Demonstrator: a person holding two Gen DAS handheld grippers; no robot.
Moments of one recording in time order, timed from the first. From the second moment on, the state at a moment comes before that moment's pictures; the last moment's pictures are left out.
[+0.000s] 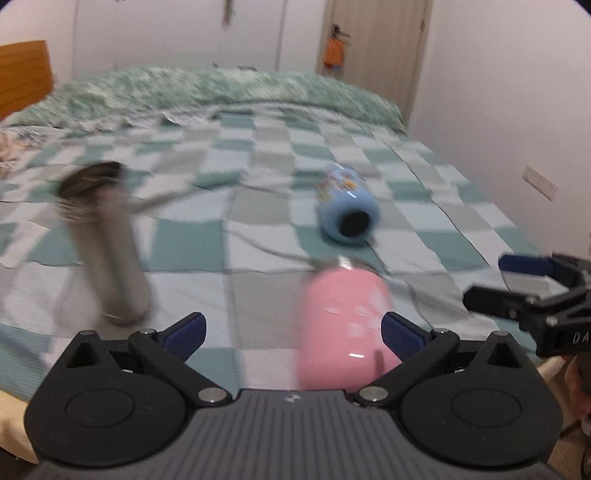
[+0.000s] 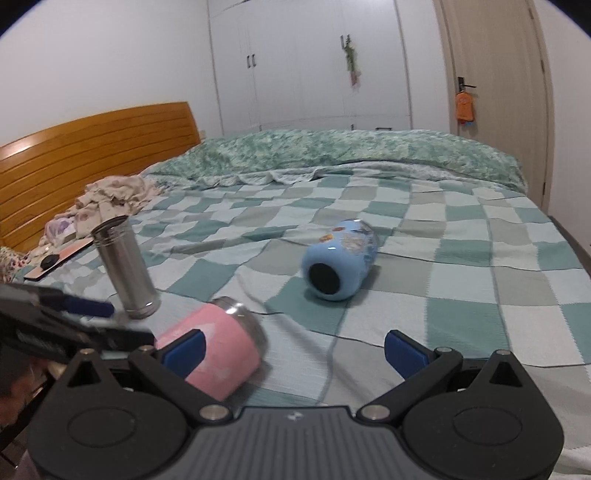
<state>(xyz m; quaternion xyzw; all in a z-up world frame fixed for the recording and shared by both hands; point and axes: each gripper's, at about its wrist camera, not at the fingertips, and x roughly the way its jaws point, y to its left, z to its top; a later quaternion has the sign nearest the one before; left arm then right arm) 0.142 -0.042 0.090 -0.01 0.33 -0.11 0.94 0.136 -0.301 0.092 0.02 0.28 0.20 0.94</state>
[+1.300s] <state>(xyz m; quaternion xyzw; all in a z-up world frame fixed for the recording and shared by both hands) 0.162 0.082 0.056 0.02 0.33 -0.12 0.94 0.210 -0.223 0.032 0.21 0.43 0.18 0.86</state>
